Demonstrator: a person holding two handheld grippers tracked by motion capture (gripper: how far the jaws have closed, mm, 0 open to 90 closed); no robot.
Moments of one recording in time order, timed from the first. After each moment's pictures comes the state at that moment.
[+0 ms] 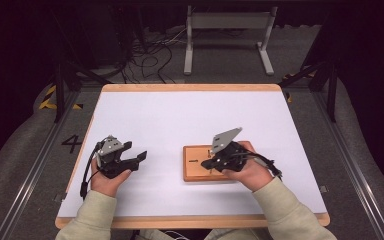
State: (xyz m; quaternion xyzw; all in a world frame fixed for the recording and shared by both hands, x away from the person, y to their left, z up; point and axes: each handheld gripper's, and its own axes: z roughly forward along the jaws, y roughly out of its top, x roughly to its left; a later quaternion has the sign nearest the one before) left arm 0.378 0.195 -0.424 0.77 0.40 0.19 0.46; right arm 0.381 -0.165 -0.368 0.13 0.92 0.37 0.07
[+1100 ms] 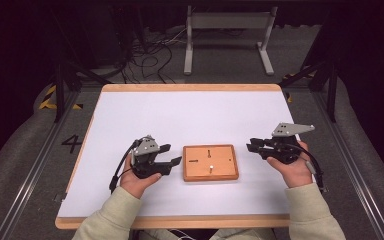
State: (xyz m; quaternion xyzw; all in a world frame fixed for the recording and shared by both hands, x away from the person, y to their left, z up) left arm 0.374 0.110 -0.415 0.82 0.29 0.12 0.49; right arm 0.384 -0.291 -0.372 0.33 0.82 0.45 0.16
